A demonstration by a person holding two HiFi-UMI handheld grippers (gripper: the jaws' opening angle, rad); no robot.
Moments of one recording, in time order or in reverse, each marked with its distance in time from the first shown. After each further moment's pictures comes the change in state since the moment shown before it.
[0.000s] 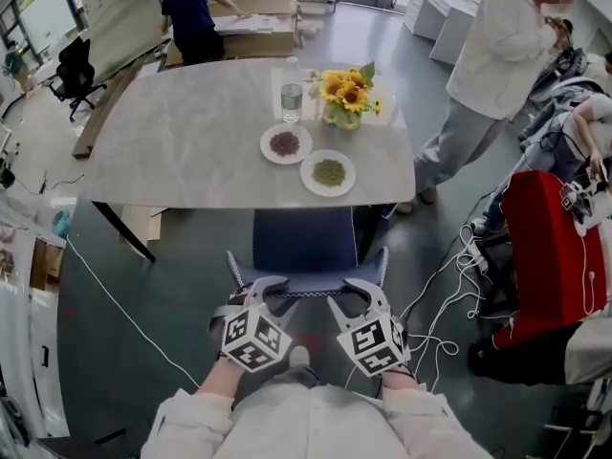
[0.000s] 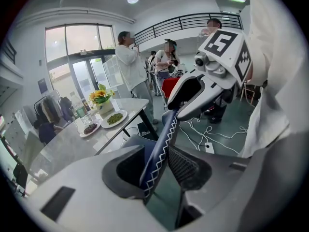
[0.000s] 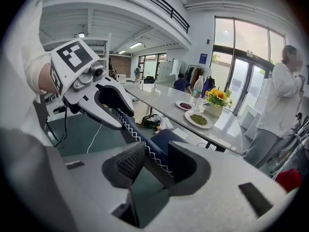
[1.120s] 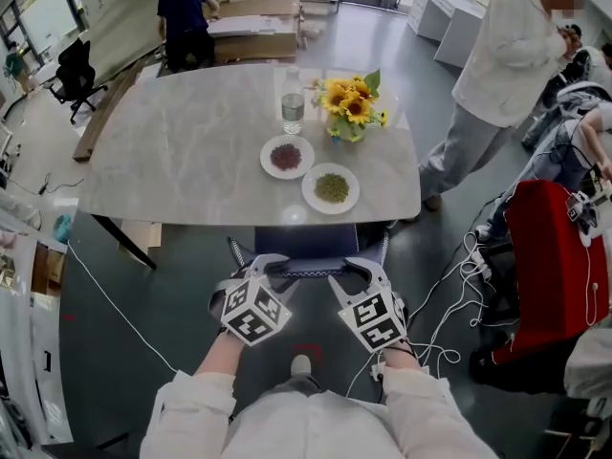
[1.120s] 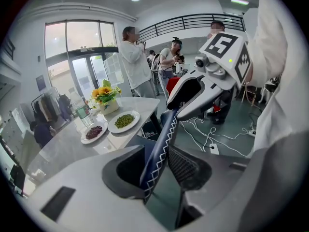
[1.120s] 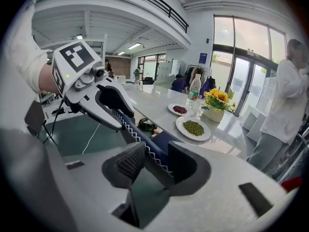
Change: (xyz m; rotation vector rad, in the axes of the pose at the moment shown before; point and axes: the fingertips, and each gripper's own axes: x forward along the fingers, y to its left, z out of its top) left arm 0.043 0.084 0.021 -0.013 0.009 -0.017; right arm 0.057 -0.068 0.035 0.007 0.007 0.015
